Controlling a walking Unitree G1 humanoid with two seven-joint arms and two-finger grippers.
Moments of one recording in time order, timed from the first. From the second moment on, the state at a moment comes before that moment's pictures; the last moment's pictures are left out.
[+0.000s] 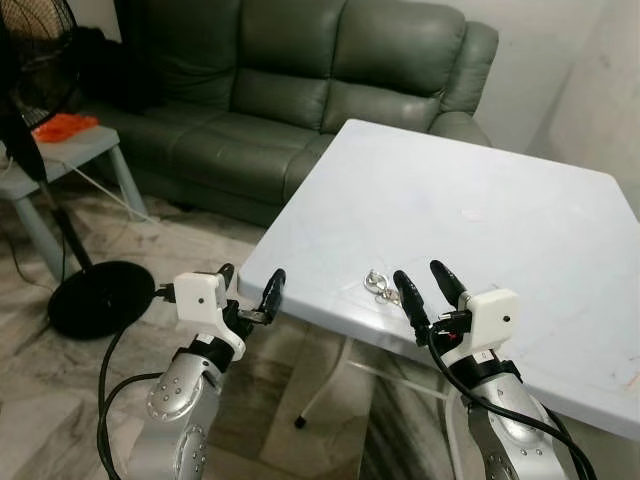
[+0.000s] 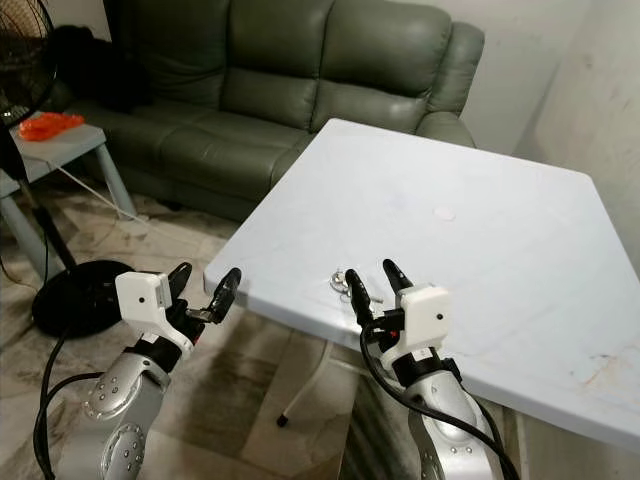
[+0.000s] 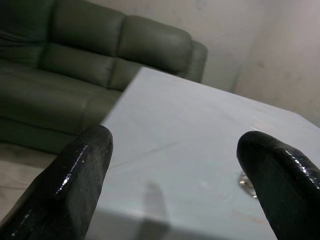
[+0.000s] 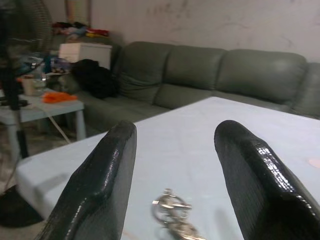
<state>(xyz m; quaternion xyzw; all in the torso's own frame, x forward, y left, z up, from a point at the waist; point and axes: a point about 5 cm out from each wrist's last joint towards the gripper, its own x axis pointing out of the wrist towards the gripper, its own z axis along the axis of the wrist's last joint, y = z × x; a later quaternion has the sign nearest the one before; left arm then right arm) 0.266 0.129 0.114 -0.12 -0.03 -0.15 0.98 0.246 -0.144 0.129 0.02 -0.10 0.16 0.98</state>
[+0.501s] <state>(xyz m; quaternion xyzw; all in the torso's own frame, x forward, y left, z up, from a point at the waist) 0.269 0.113 0.118 -0.12 -0.03 -0.16 0.98 0.246 -0.153 0.128 0.01 -0.10 0.15 0.98</state>
